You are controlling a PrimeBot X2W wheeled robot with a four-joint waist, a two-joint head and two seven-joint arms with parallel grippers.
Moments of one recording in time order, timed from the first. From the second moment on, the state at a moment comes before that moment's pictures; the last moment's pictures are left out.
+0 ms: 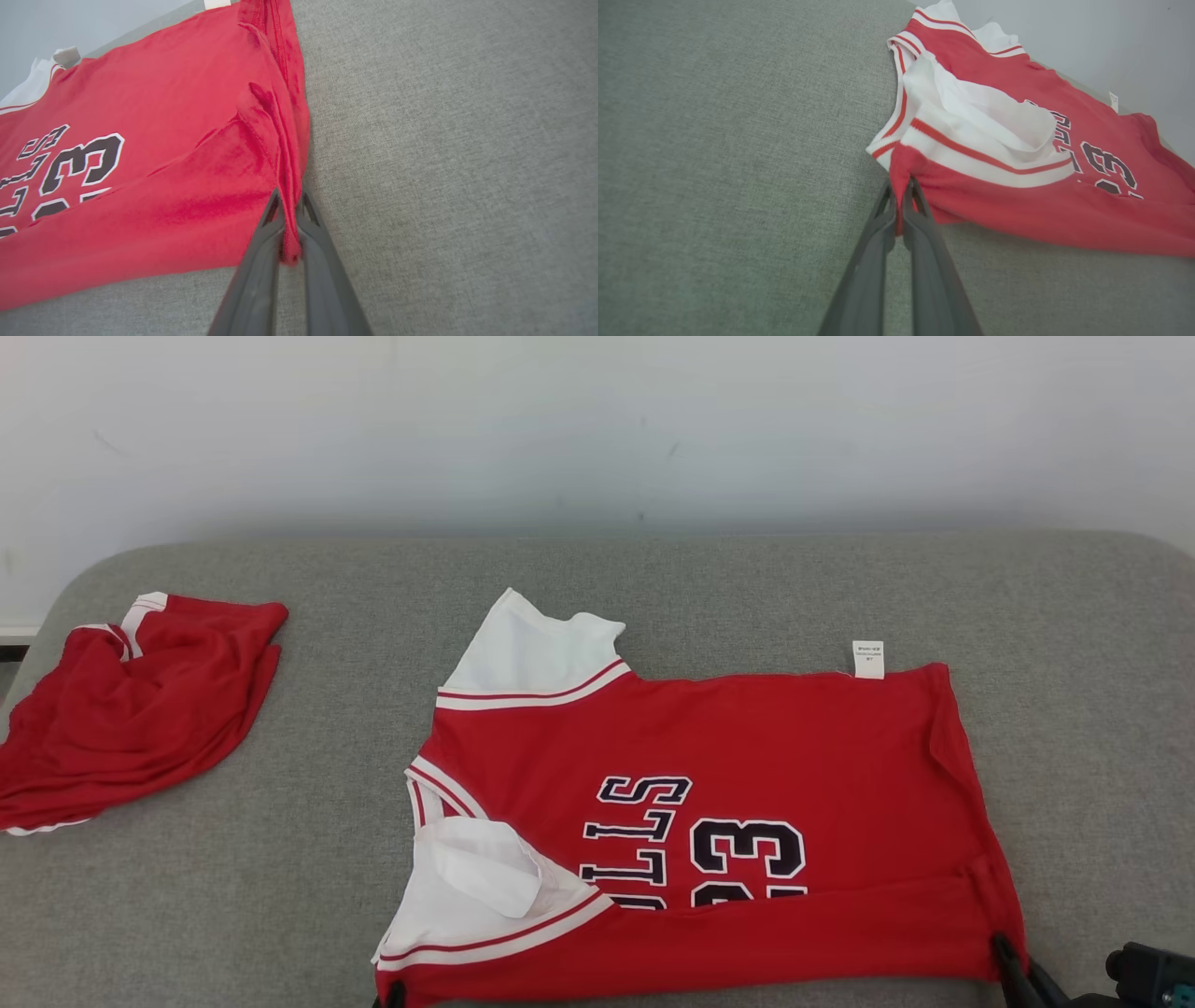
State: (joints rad) left arm 0.04 0.20 -0.36 0.32 -0.65 0.04 -0.24; right arm -0.02 -0.27 0.05 0.47 0.60 0.13 -0.02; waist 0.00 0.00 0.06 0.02
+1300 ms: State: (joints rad) left arm 0.02 0.18 -0.05 0.12 -0.23 -0.03 -0.26; right arm -0.01 -0.16 0.07 0.16 0.36 0.13 -0.26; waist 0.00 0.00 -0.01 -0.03
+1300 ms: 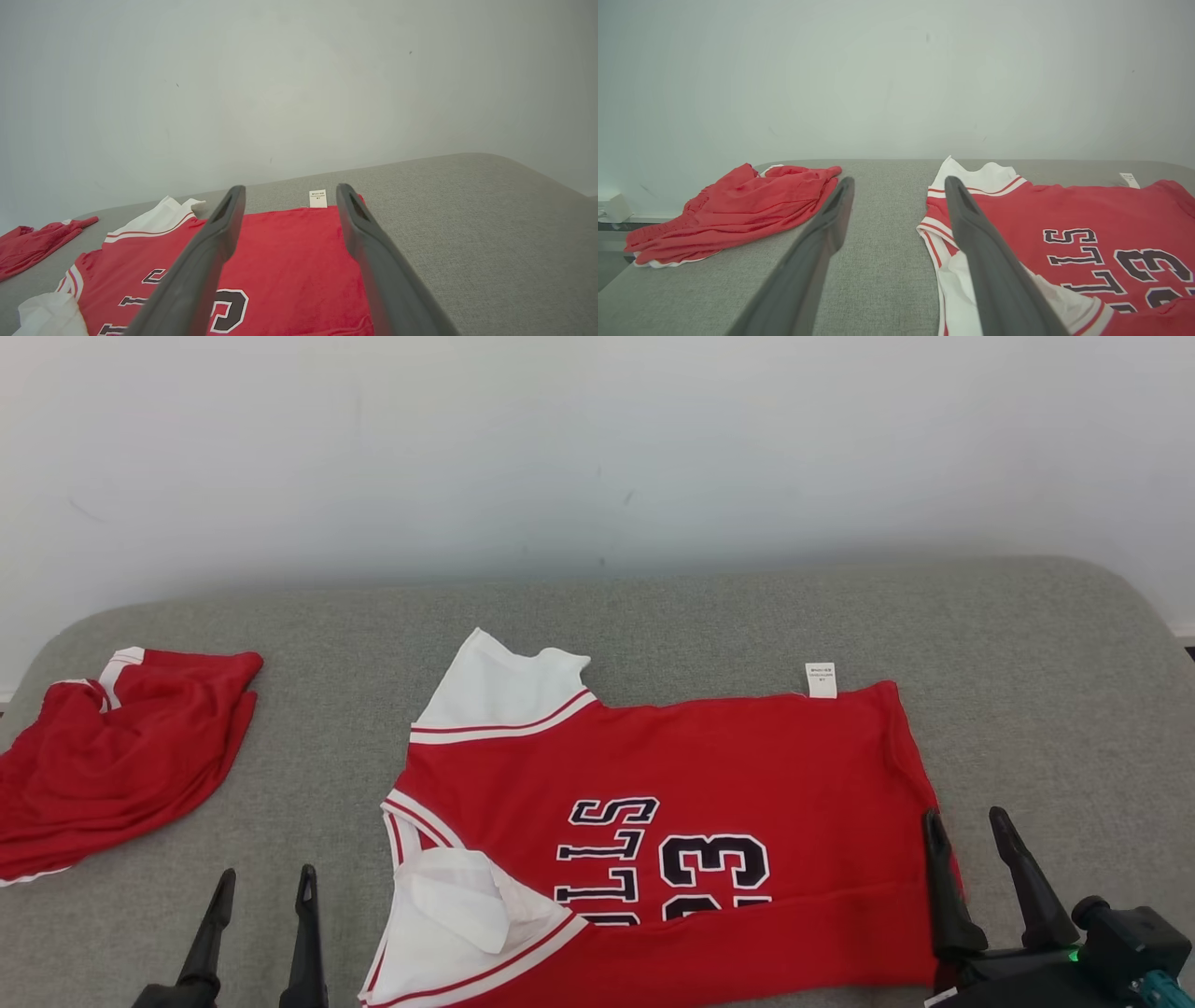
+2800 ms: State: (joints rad) left arm -1.14 0.52 -0.77 0.70 -0.69 -0.13 0.16; right arm -0.99 -0.19 0.22 0.91 0.37 0.13 0.14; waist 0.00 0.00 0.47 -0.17
